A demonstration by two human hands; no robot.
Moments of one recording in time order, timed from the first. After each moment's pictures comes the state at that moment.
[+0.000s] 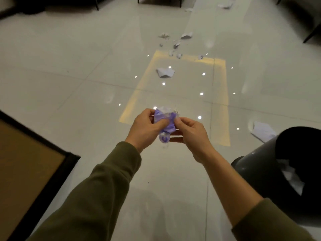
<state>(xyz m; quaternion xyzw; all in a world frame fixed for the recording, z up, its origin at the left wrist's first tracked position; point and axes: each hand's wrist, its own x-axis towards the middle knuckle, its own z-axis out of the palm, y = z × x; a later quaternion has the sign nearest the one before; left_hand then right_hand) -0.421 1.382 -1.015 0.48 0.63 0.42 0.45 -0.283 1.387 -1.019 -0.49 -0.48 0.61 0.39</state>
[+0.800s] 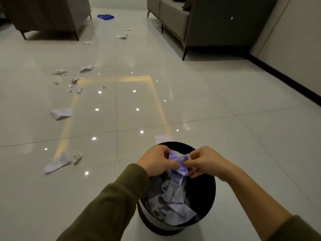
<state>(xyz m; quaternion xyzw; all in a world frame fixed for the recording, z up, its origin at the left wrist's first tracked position) -0.084 1.421 -0.977 0.74 0.46 0.08 0.48 0.079 1.358 -0.963 -0.70 -0.43 0.52 0.24</state>
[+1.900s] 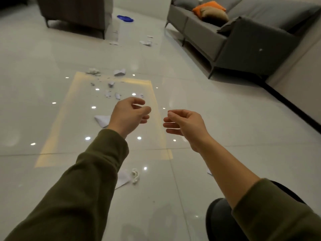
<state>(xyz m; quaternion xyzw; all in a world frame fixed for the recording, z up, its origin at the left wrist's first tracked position) -0.415 1.661 -0.929 0.58 0.49 0.43 0.49 -0.256 1.605 -0.915 -0.64 -0.42 0.42 0.49</state>
